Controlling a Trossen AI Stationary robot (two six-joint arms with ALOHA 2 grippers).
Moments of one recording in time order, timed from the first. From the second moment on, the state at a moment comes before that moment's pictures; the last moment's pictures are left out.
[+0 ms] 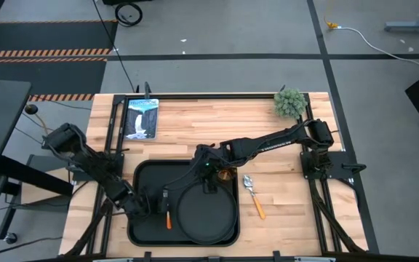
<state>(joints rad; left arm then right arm) -0.83 1.53 0.48 0.21 -0.53 -2.14 0.13 1.96 1.58 -0.46 -0.03 -0.02</state>
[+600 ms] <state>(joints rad) -0.83 1.54 0.48 0.17 -0.44 -2.03 0.15 1.96 1.58 -0.46 -0.03 -0.02</state>
